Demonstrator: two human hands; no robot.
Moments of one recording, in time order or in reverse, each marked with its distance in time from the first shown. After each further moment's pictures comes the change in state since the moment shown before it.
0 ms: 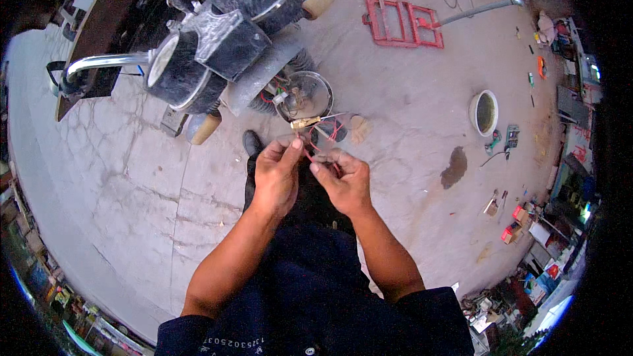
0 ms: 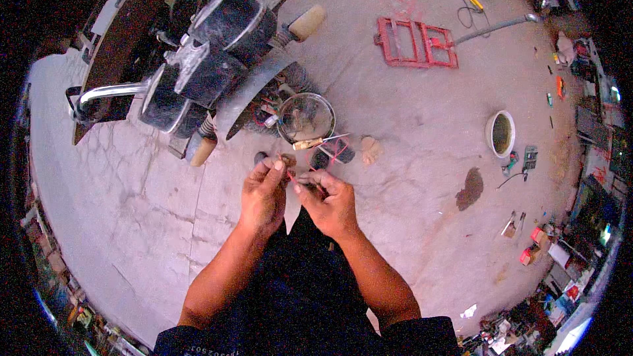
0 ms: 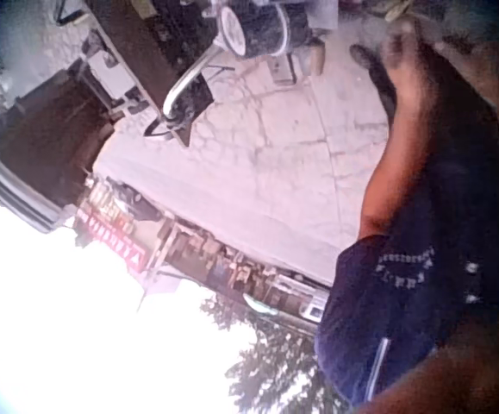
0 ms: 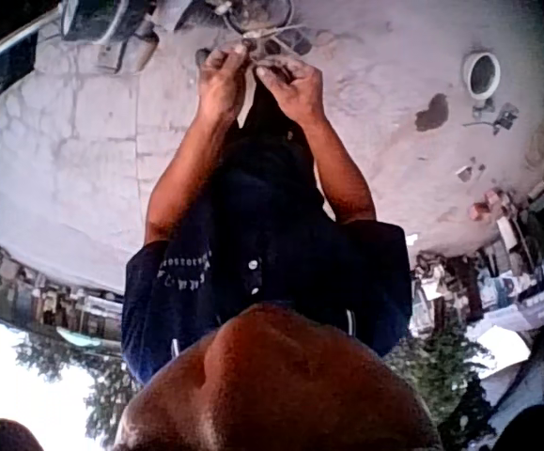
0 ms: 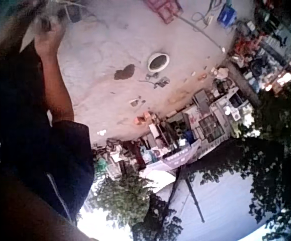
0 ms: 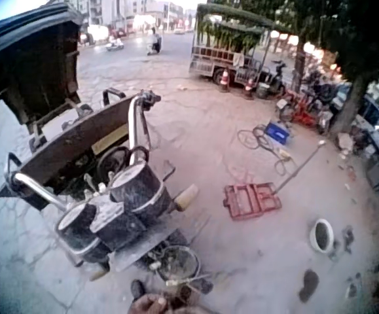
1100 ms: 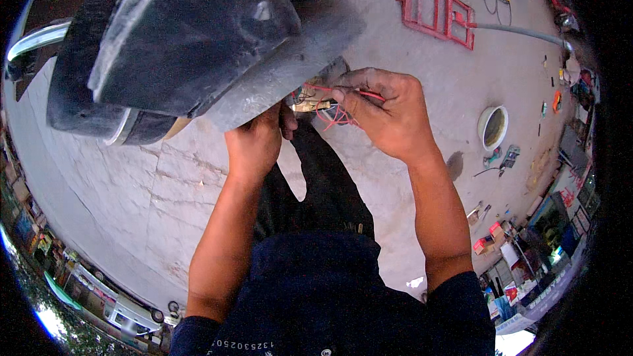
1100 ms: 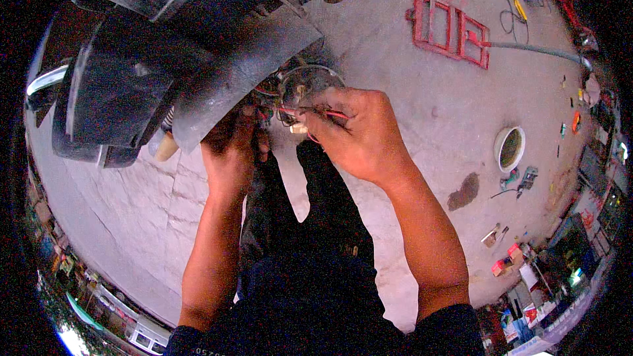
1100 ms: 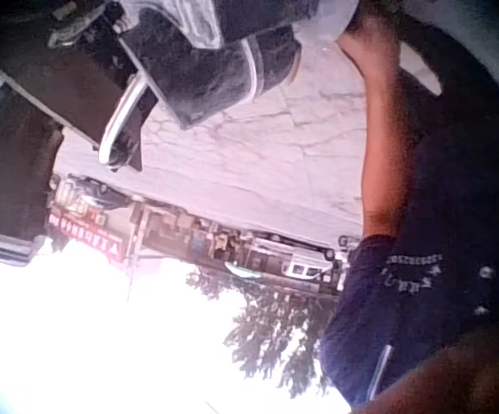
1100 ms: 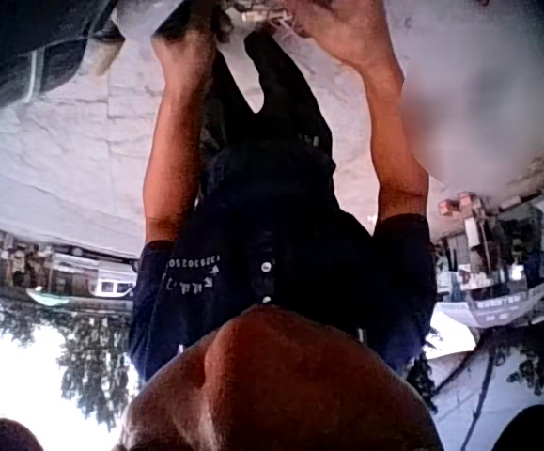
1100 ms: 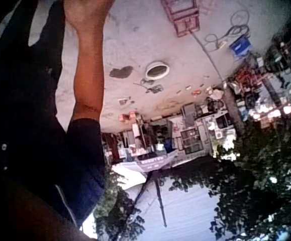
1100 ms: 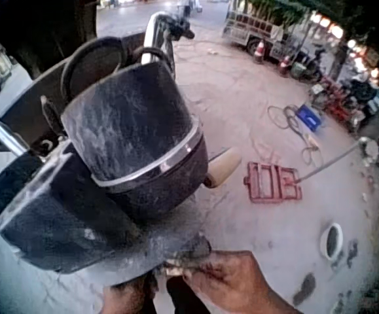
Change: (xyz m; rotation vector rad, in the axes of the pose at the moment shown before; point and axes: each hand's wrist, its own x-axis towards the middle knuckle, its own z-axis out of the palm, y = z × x) left_hand 0.090 0.010 -0.018 0.462 0.259 0.275; right_hand 0.162 -0.040 -0.020 -0.344 -0.469 -0.074
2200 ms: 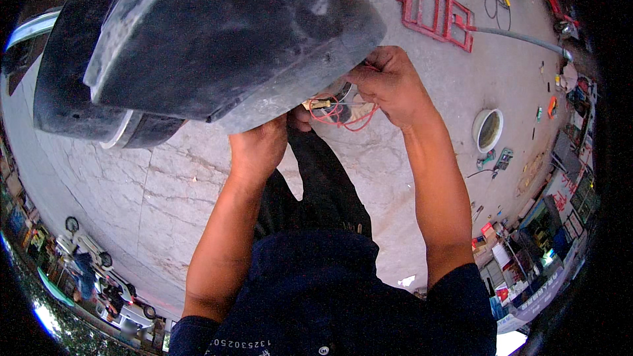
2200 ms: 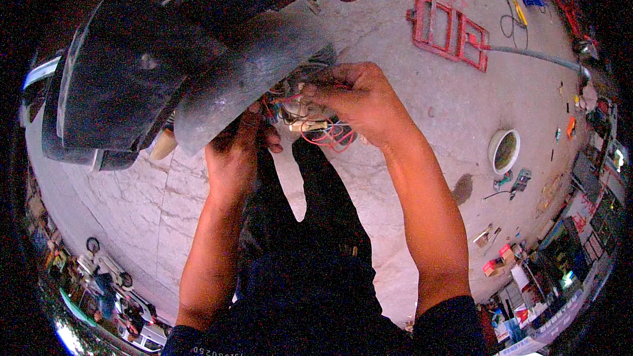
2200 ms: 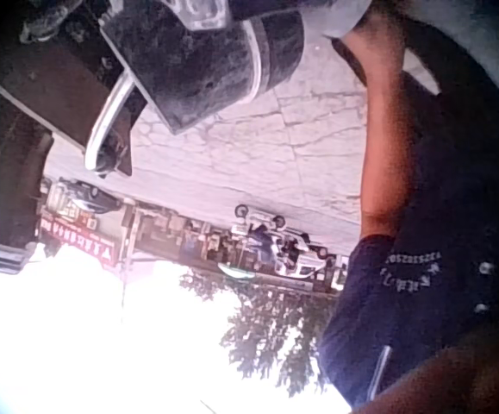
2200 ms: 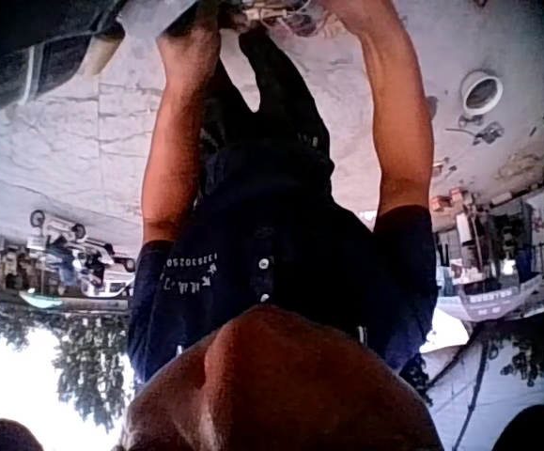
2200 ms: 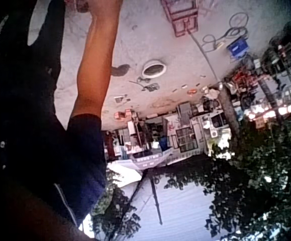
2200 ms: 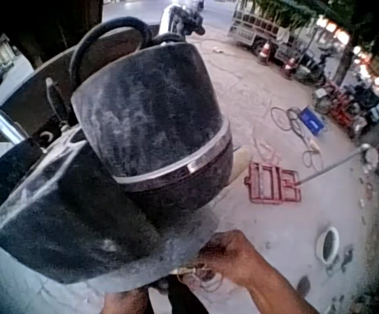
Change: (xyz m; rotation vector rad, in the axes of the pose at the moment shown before) left_hand 0.001 -0.005 0.001 -0.082 -0.043 0.018; right_hand 0.039 0.017 -0.010 0.329 -0.143 0.216
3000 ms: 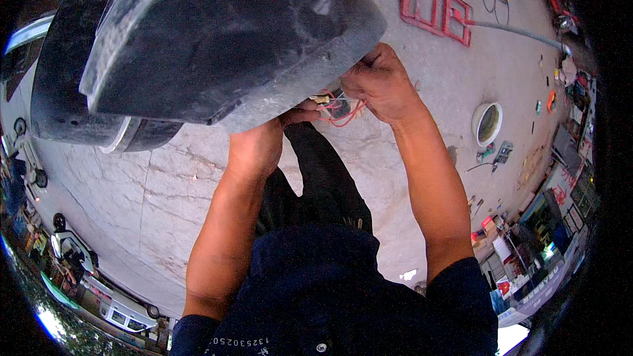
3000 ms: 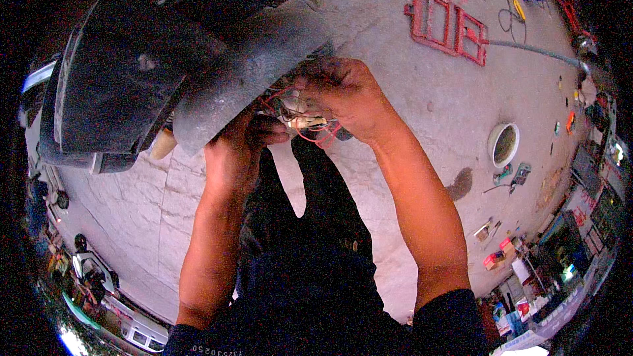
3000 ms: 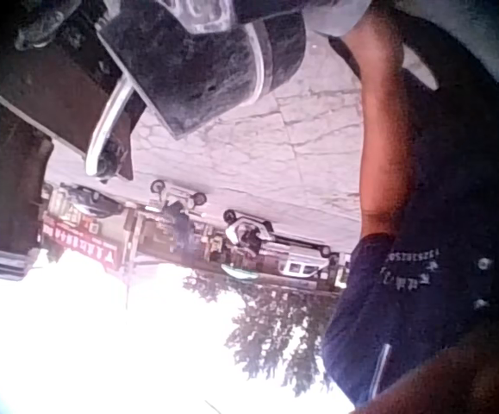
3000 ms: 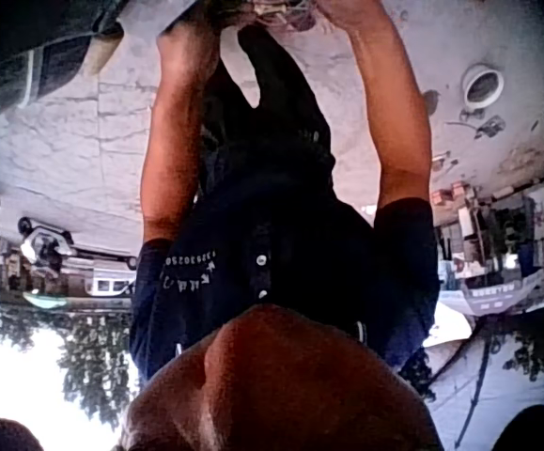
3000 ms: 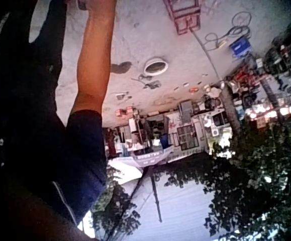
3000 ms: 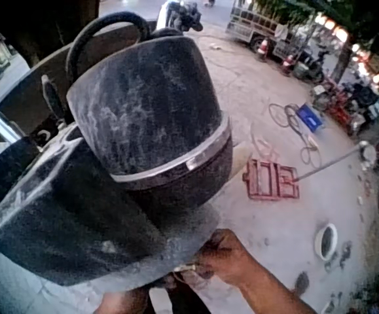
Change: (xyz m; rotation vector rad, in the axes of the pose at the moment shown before) left_hand 0.003 0.007 0.001 -0.299 -0.008 -0.253; right_hand 0.008 0.021 0.005 0.296 -0.171 -0.107
